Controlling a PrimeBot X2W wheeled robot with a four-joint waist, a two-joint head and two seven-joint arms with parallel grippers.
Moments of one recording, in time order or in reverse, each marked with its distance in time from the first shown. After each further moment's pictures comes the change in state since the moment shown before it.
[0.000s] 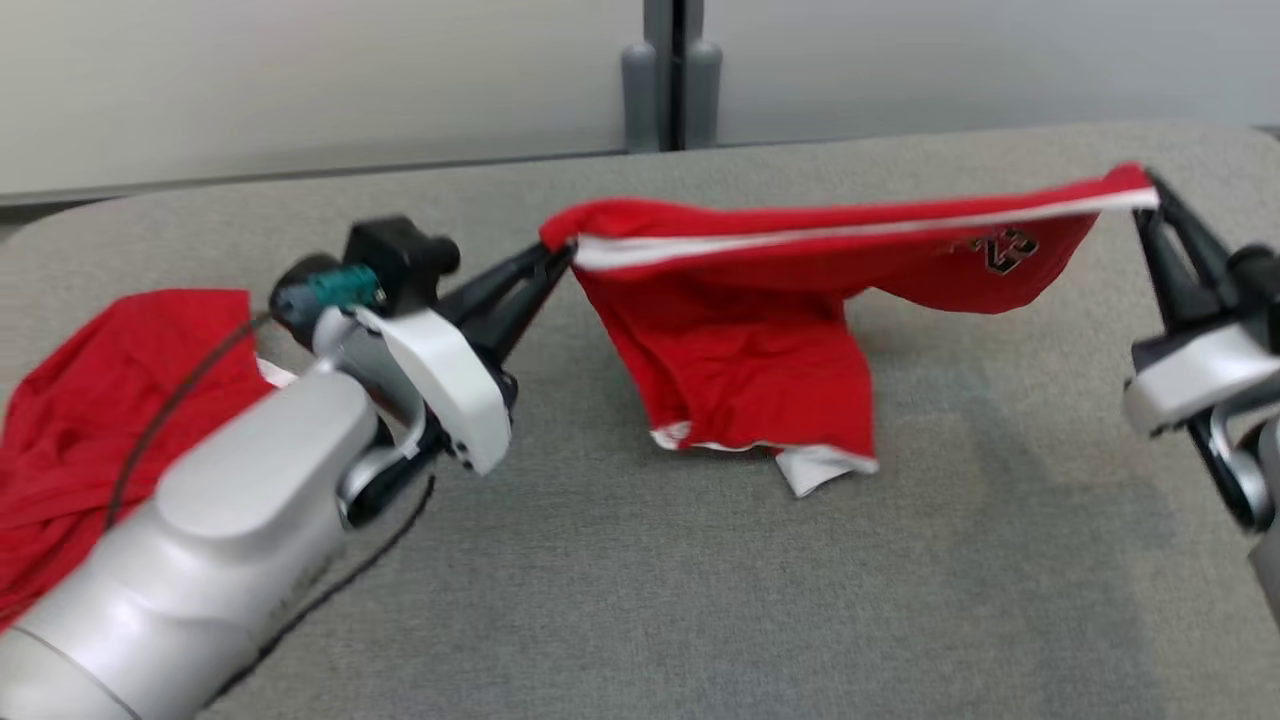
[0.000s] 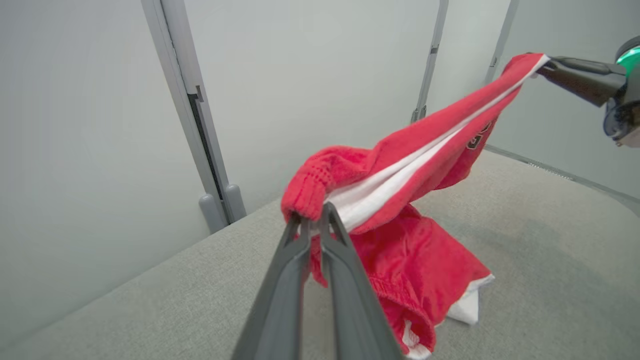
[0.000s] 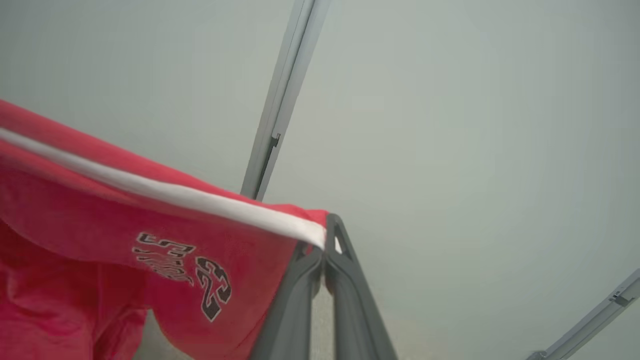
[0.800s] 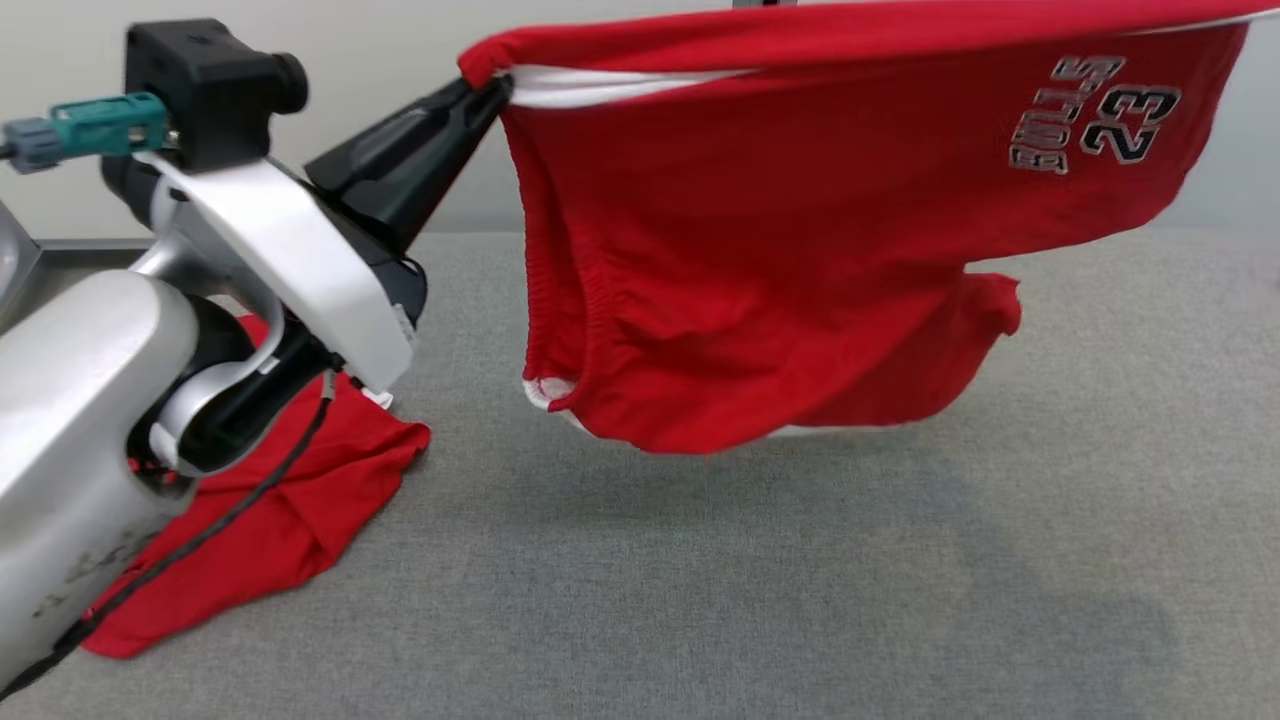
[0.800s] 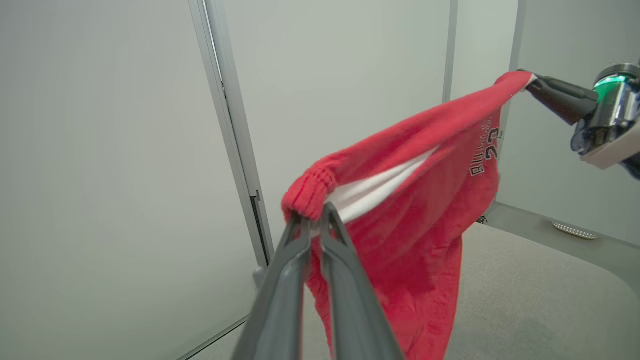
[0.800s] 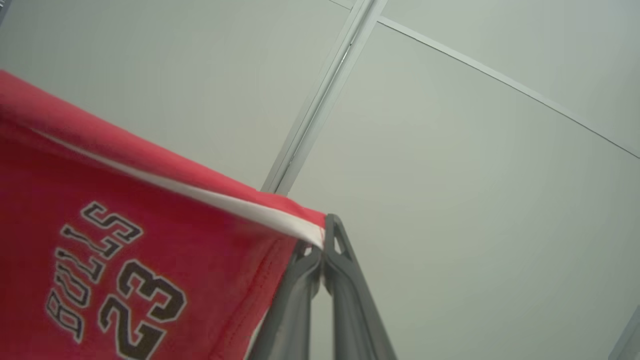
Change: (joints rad) left arm -0.094 0.281 0.130 -0.532 -0.187 0.170 0.255; right arm -0.039 -0.115 -0.123 -0.348 0.031 0.001 0.178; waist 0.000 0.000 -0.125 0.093
